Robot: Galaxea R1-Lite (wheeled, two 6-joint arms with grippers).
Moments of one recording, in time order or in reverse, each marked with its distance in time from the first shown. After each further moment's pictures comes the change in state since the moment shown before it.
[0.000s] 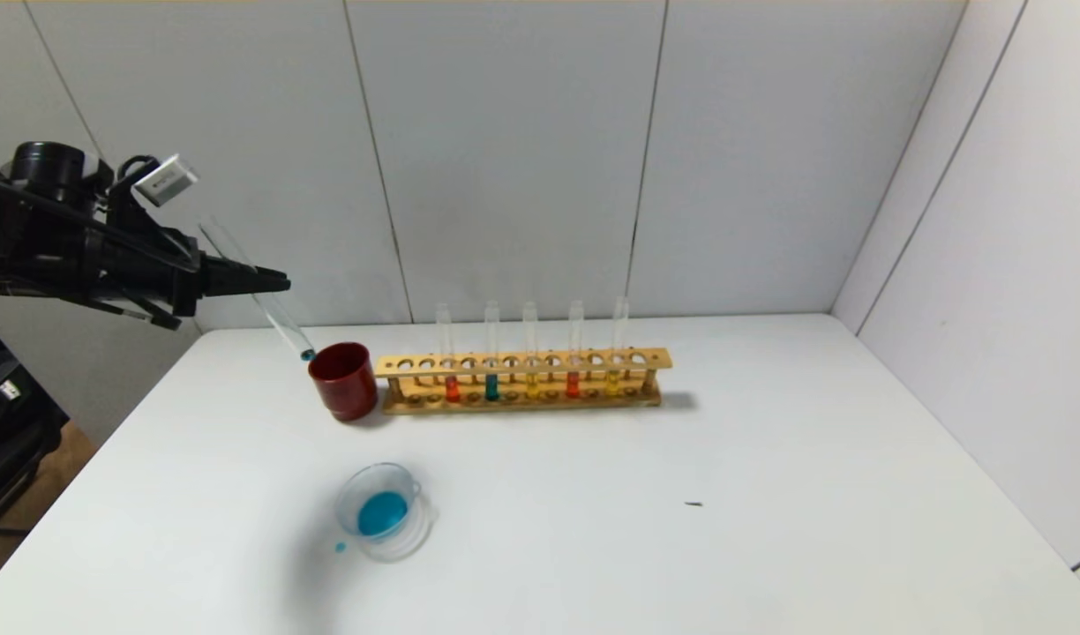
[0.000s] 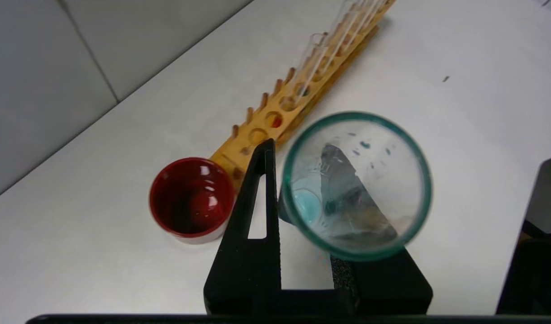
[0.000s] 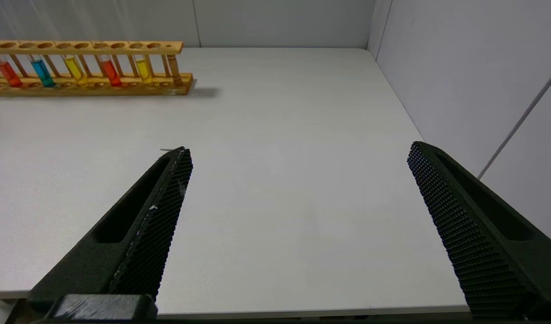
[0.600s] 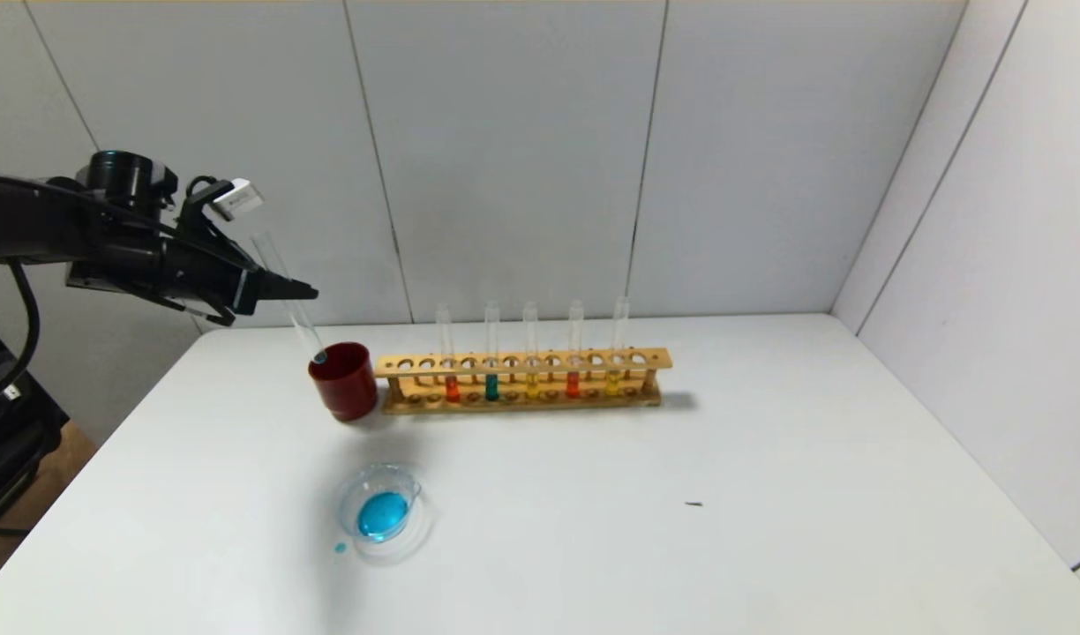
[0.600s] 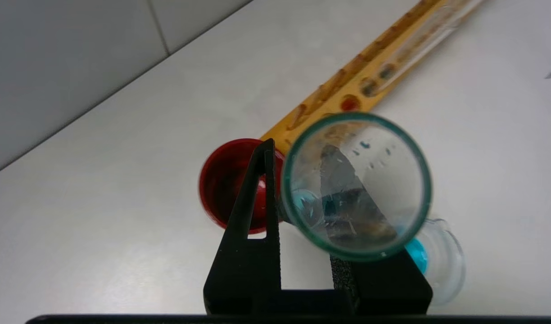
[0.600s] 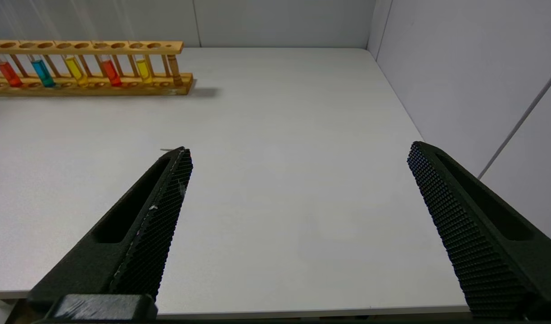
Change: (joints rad) left arm -0.078 0.130 -0.107 -0.076 0.267 -0.133; right arm 0.000 0.000 0.000 0.000 0.000 0.000
